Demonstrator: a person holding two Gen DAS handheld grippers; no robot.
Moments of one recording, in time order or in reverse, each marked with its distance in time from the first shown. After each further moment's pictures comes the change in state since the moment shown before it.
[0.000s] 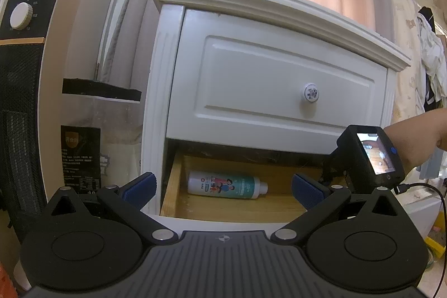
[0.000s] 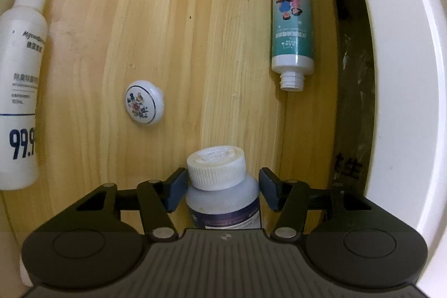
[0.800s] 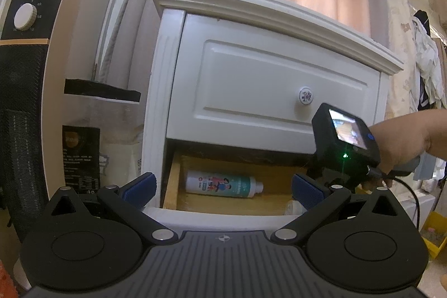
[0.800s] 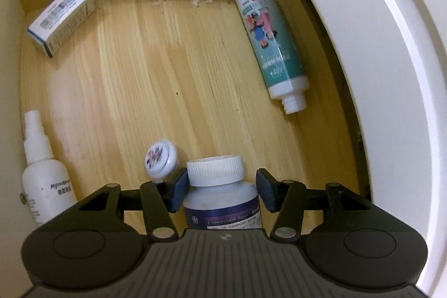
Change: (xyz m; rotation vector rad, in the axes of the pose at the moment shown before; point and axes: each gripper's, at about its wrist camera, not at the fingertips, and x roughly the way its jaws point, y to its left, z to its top) left arm -0.015 0.006 -0.003 -0.001 -0.001 -0.017; right arm -0.027 -0.025 0.023 0.338 -0.047 0.148
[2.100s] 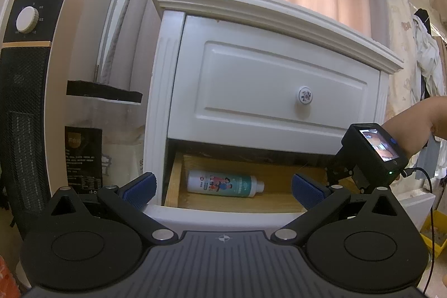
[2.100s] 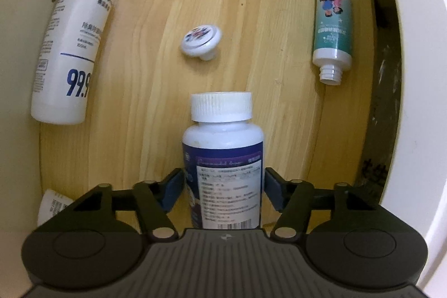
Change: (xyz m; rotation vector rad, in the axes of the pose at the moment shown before) left arm -0.003 0.009 0.001 0.003 0.005 -0.021; right arm -0.022 0.018 -0.101 -0.437 0.078 0.010
